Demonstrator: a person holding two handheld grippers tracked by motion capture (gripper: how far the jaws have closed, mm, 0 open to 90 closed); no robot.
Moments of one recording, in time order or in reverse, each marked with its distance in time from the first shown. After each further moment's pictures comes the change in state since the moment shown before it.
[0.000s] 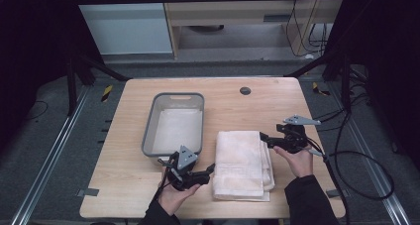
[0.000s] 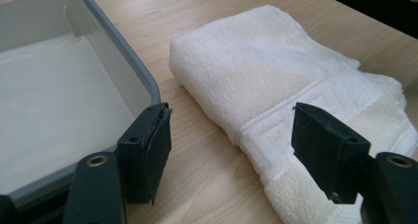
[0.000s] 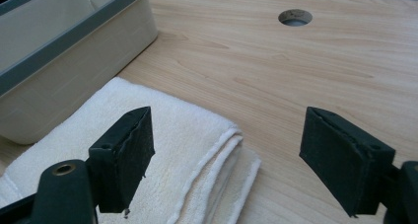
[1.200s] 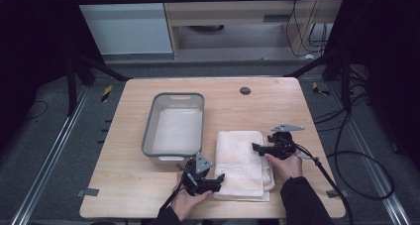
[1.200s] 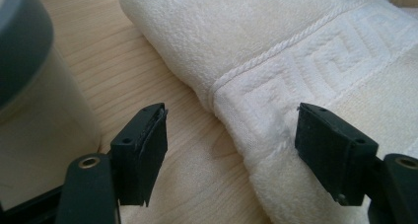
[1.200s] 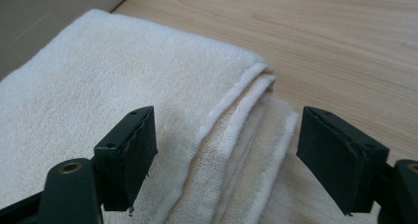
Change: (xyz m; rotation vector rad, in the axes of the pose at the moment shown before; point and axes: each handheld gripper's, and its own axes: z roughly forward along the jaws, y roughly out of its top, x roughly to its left) left arm -0.018 -0.029 0.050 0.125 -0.024 0.010; right arm 0.004 -0.033 0.039 0.134 0.025 0.019
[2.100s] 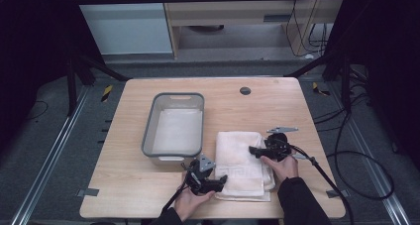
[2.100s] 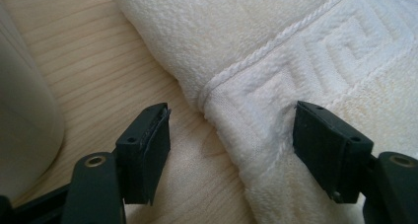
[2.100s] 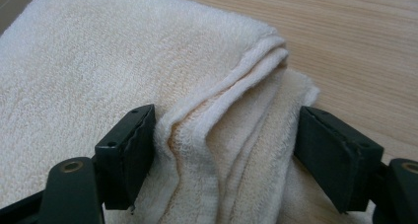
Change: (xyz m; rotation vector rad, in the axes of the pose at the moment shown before) left arm 0.001 -0.005 0.018 0.040 -0.045 -0.036; right arm 0.001 -0.008 0.017 0.072 0.006 0.042
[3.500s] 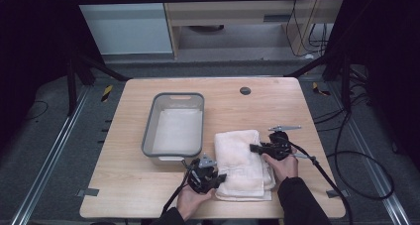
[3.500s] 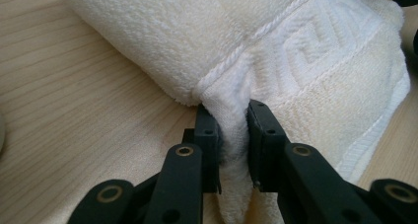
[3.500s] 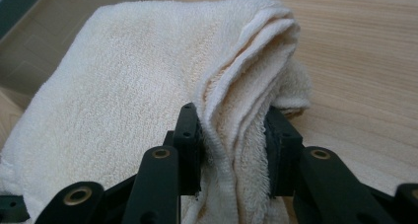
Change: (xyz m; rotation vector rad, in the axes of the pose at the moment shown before) left arm -0.001 0.007 -0.005 0.034 -0.137 -0.040; right arm 0.005 0.007 -0.012 0.005 0.130 0.080
